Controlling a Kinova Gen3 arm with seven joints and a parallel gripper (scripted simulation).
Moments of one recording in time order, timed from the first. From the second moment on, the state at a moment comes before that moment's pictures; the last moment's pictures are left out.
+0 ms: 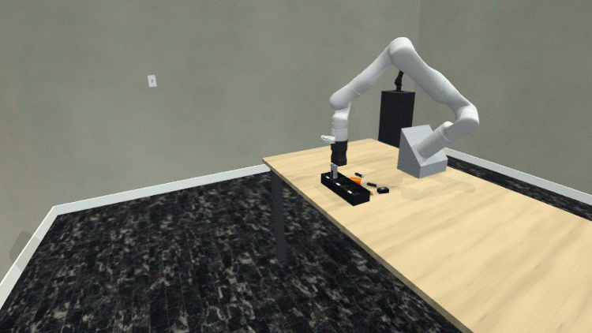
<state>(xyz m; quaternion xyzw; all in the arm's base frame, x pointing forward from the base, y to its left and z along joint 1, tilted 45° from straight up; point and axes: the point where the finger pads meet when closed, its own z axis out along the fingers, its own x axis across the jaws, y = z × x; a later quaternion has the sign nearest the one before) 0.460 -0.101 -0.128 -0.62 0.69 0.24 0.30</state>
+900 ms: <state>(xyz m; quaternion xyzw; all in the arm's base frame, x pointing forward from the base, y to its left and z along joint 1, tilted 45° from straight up) 0.456 -0.133 -0.096 -0.61 0.69 0.24 0.30</state>
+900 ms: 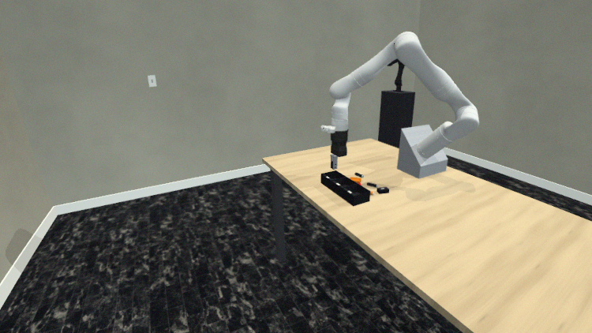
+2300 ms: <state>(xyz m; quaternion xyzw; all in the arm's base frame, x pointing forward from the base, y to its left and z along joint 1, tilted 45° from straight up) 0.468 -0.061 -0.055 -0.62 0.69 0.24 0.30</state>
